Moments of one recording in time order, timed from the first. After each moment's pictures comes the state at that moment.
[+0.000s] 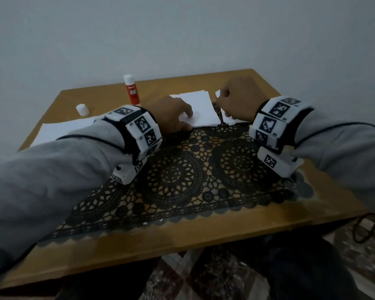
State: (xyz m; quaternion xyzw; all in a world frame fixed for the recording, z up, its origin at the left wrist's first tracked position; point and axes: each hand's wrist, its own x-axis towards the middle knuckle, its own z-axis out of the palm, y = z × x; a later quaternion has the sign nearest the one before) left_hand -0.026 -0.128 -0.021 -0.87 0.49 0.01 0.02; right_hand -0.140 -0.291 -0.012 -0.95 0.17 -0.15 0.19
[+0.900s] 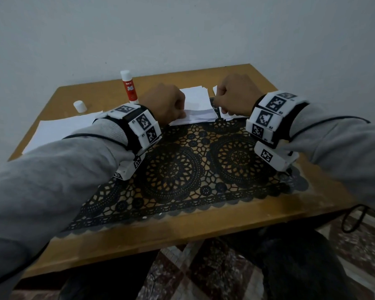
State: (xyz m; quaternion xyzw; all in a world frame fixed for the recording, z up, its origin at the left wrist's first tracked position) left_hand -0.021 -0.132 -0.021 -0.87 0.48 -0.03 -0.09; right_hand -0.139 -0.293 -0.014 -0.95 0.17 -0.12 0.22
